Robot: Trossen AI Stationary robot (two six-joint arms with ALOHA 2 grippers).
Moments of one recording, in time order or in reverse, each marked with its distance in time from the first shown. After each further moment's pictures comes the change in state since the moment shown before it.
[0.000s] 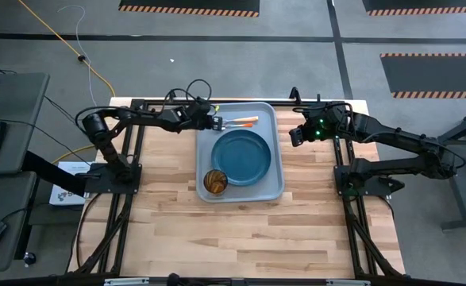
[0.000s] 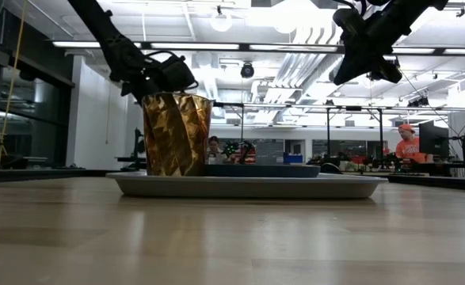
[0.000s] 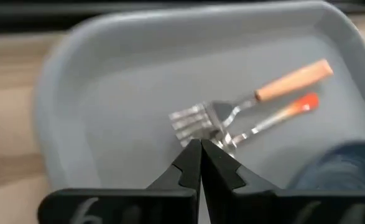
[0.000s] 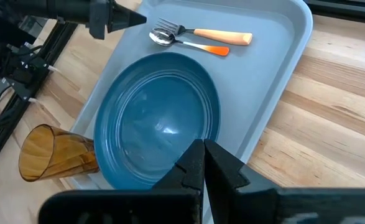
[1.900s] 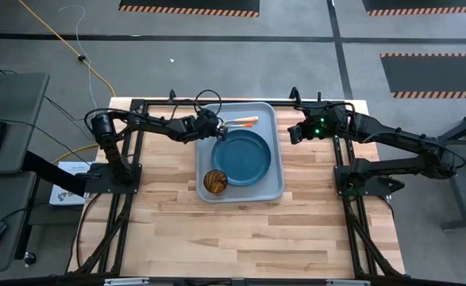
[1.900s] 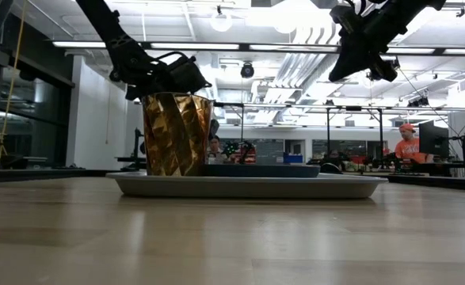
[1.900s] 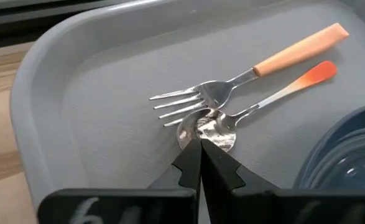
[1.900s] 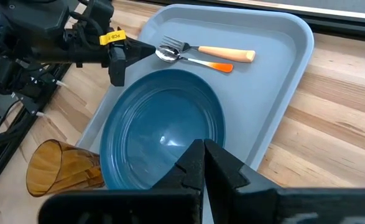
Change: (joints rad) left arm -0.133 0.067 0.000 0.043 -0.221 0.073; right arm 0.000 0.000 0.000 0.053 0.027 0.003
